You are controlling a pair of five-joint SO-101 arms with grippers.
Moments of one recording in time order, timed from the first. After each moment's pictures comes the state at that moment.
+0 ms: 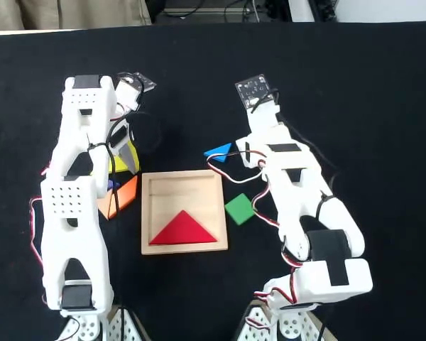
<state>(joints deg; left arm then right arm) -7.6 54.8 -43.5 92.1 -42.4 -3.9 2.1 39.4 22.1 17.6</state>
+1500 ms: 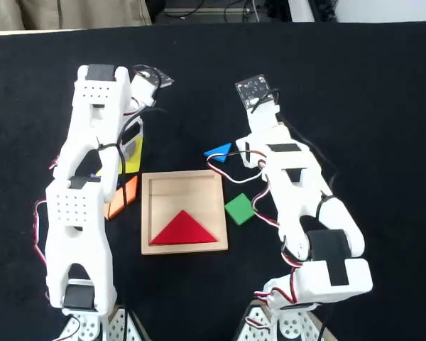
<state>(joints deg) -1.9 47.0 -42.4 100.7 -40.0 -3.9 2.1 39.4 22.1 17.6</state>
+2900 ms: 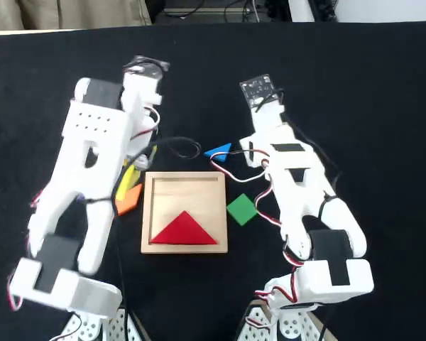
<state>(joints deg) 8.1 0.4 -7.0 99.8 -1.9 -1.9 2.1 39.4 22.1 17.6</state>
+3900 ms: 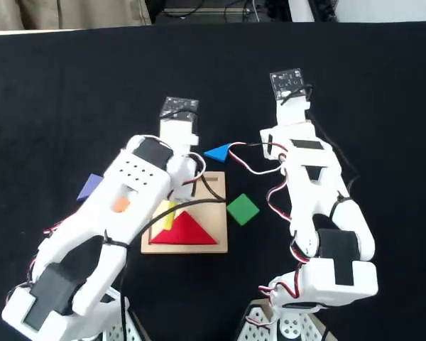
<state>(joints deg) 23.7 -11.2 25.5 71.9 18.4 4.0 2.1 37.4 22.1 14.2</state>
